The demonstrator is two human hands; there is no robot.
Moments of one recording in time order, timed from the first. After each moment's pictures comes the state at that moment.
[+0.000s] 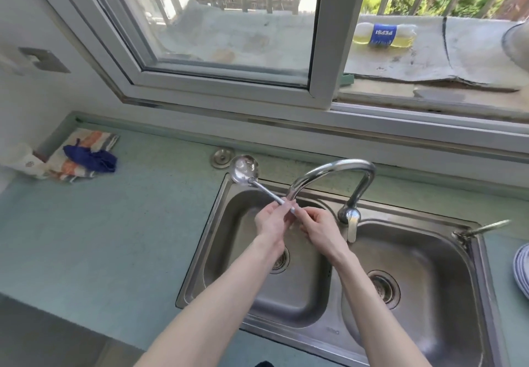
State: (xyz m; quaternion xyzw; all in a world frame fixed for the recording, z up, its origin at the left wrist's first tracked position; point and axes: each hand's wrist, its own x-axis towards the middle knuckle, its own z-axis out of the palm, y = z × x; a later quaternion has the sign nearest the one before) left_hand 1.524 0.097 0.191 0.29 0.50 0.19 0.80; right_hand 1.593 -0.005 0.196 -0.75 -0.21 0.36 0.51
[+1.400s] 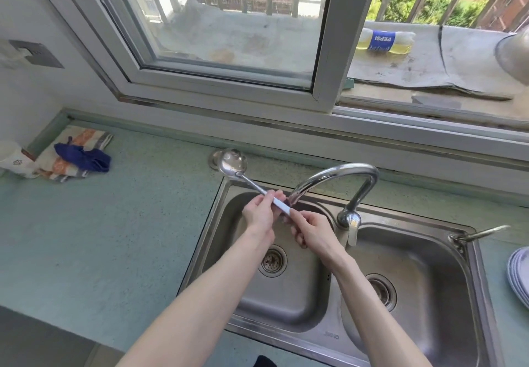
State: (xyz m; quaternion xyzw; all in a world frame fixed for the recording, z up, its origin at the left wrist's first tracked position) left_hand 1.527 0.134 0.194 0.27 0.52 0.24 0.77; right_hand 1.581 0.008 0.206 -0.72 -0.16 0.42 0.53
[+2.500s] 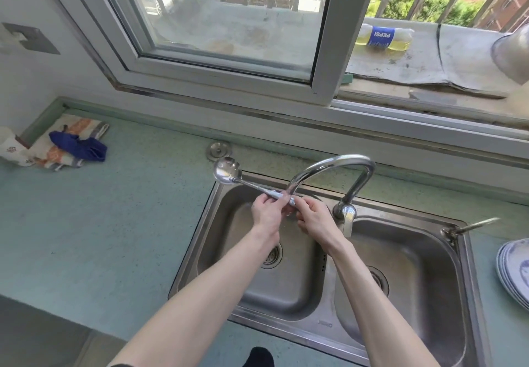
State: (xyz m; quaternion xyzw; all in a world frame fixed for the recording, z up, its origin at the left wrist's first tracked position) left_hand 1.522 0.106 0.194 0.34 0.46 0.22 0.79; right_hand 1.592 0.009 0.207 -0.72 -0.15 0.41 0.54
